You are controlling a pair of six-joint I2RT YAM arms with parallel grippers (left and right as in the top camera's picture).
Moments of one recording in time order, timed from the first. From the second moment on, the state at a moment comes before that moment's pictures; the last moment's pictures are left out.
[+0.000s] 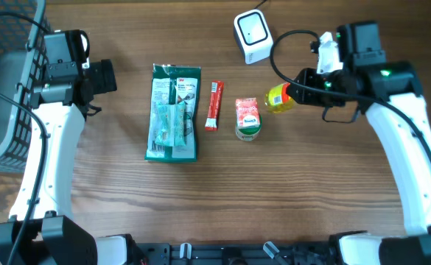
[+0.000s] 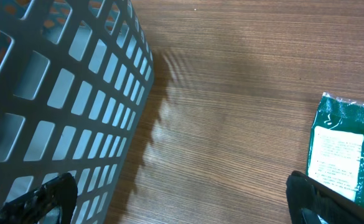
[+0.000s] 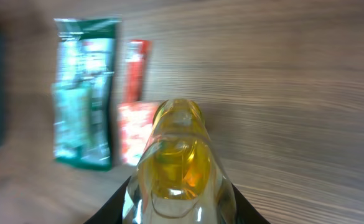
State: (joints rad) left arm 0.10 1.52 1.30 -0.67 -0.26 0.00; right arm 0.14 1.51 1.47 -1.07 -0.36 0.22
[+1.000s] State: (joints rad) left arm 0.10 1.52 1.30 -0.67 -0.26 0.00; right arm 0.09 1.45 1.47 -1.12 -1.20 0.04
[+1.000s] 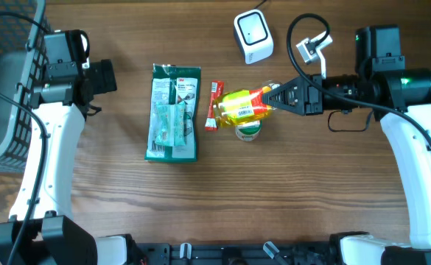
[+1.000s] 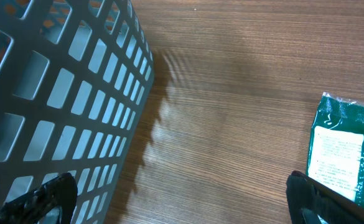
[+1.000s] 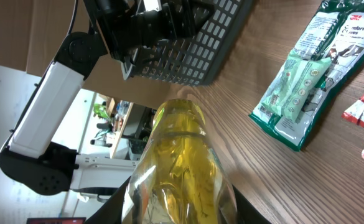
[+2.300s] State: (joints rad) left arm 0.10 1.52 1.30 -0.67 -0.26 0.00; right arm 0.15 1.57 1.99 -1.36 -0.32 0.13
